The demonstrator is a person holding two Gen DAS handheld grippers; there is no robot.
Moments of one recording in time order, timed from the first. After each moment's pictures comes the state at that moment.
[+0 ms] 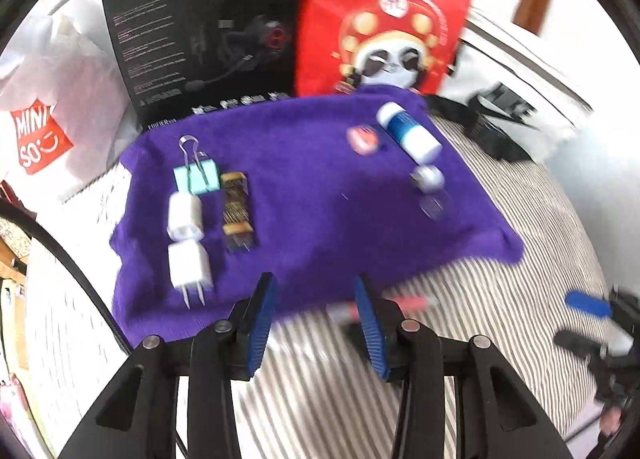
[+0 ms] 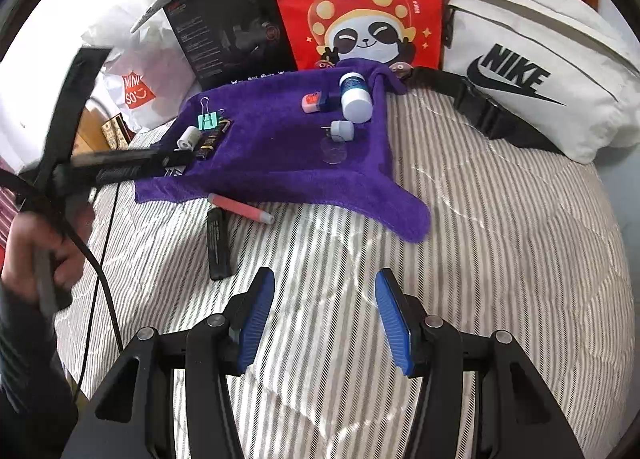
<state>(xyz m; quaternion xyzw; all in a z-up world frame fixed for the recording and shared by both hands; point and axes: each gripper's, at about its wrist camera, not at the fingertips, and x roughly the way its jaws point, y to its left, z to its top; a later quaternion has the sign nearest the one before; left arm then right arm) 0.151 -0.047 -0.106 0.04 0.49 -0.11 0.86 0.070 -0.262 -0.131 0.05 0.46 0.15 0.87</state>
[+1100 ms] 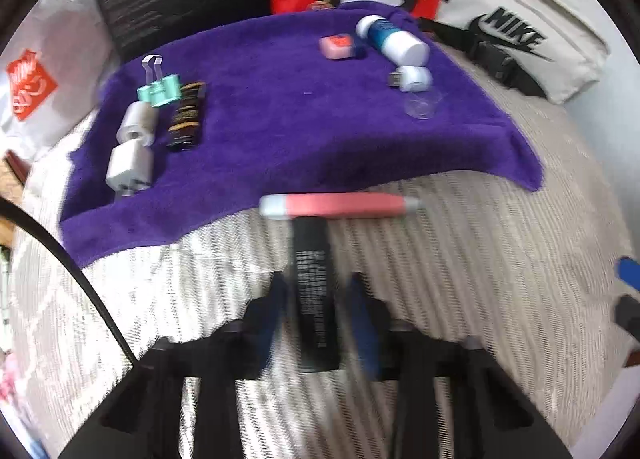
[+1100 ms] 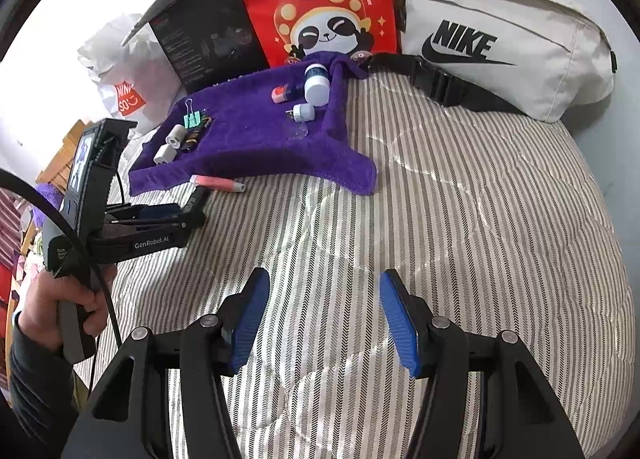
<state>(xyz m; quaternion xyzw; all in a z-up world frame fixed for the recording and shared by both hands) 0.119 -0.073 -0.161 0.06 0.54 -0.07 0.84 0.032 -0.301 -0.147 0.08 0.46 0.14 0.87</state>
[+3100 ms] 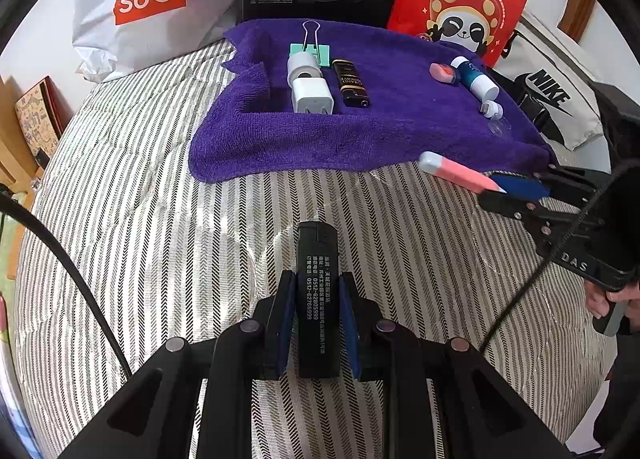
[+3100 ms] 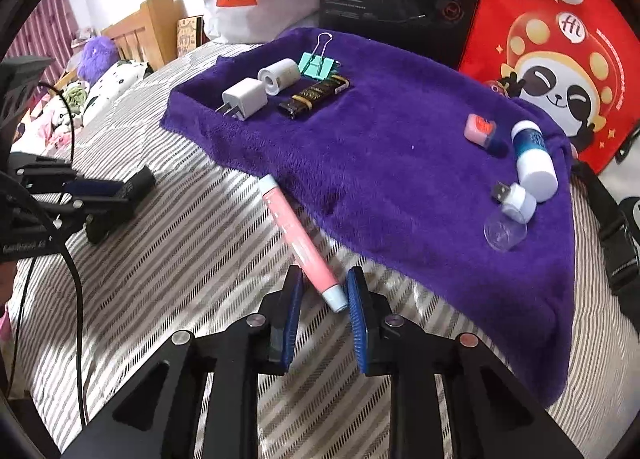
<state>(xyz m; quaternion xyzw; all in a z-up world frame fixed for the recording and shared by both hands) 0.072 0.066 -0.158 -0.03 0.51 -0.04 0.86 0.136 -0.125 -0.188 -0.15 0.43 0.30 0.84</state>
